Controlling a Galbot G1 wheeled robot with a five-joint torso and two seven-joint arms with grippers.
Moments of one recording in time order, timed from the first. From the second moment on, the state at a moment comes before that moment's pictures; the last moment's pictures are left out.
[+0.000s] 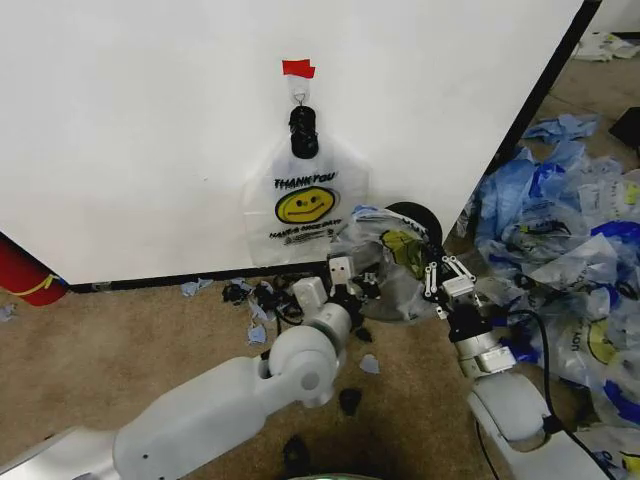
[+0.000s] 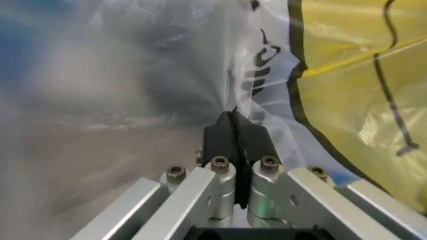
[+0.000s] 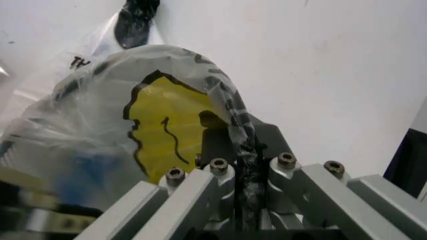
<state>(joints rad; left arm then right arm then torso) 0.51 -1.15 0.55 -1.94 -1.26 -0.01 -0.73 -1.33 1.09 0.39 2.04 -0.03 0.31 0.14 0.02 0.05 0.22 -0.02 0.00</state>
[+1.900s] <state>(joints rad) 0.47 -1.25 0.68 -1.75 -1.11 -0.01 -0.80 -1.42 1.08 0.38 2.08 -0.03 0.36 0.09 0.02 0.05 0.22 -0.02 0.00</state>
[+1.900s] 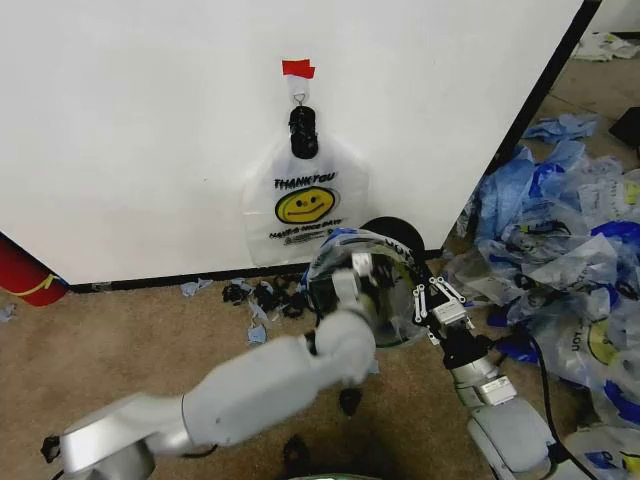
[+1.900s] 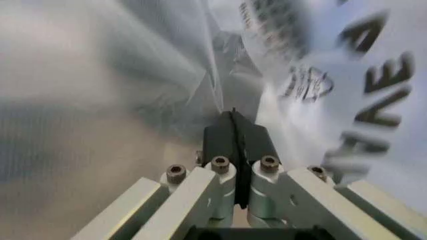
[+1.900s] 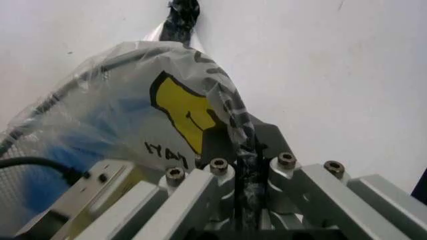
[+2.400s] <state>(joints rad) 0.46 -1.25 0.69 -1.70 -1.07 0.00 -0.80 -1.45 1.07 0.39 2.12 -0.02 0.36 0.08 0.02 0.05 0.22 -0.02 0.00</state>
